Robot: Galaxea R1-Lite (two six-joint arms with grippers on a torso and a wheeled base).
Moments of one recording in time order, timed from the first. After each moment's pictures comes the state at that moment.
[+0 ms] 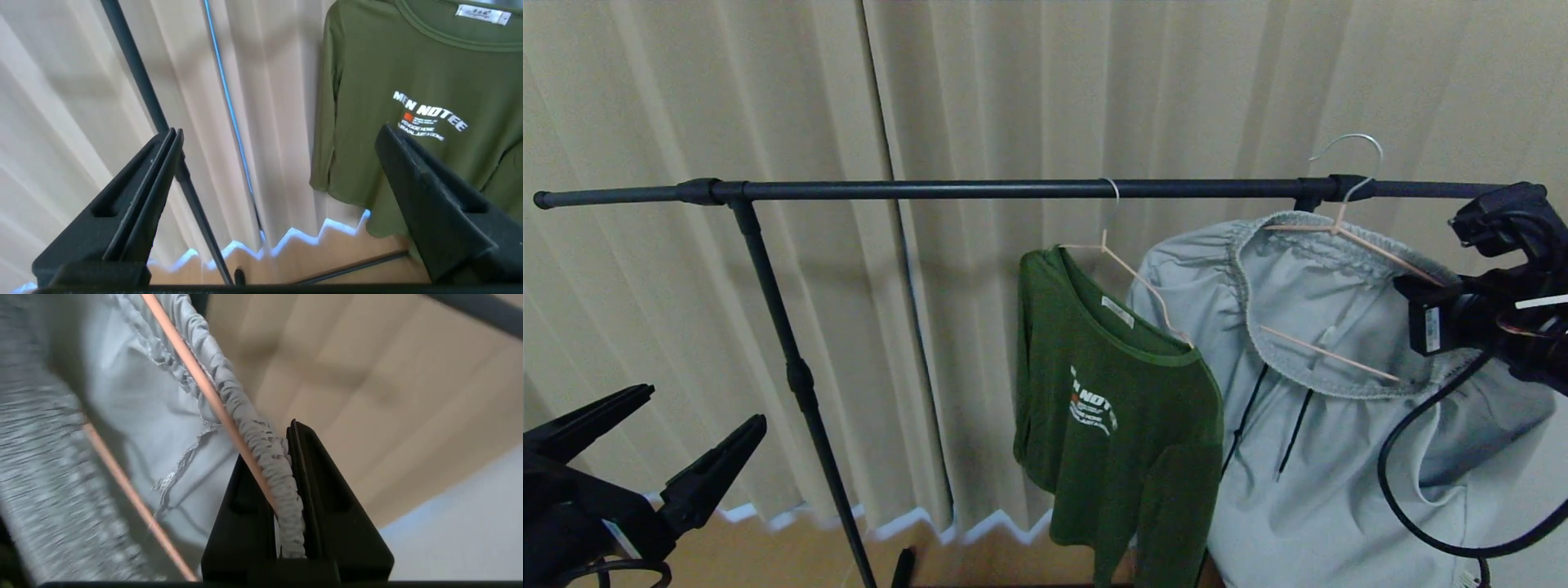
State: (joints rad) left arm -0.22 1.01 -0.13 -0.84 0.04 0.15; right arm 0.06 1.48 -0.71 -0.59 -0.14 -0.28
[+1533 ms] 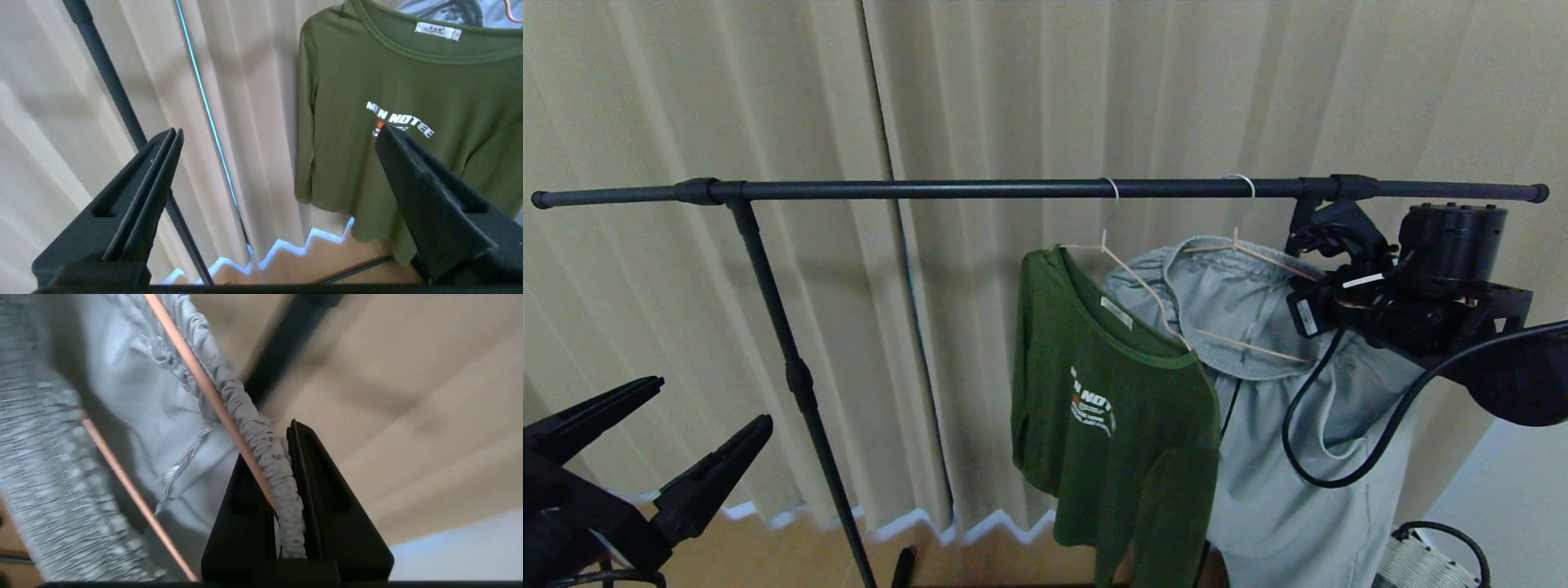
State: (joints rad) left arm -0.25 0.99 -0.14 -0.84 -0.01 0.14; right arm 0.18 1.80 -0.94 -0.61 -0.22 -0.36
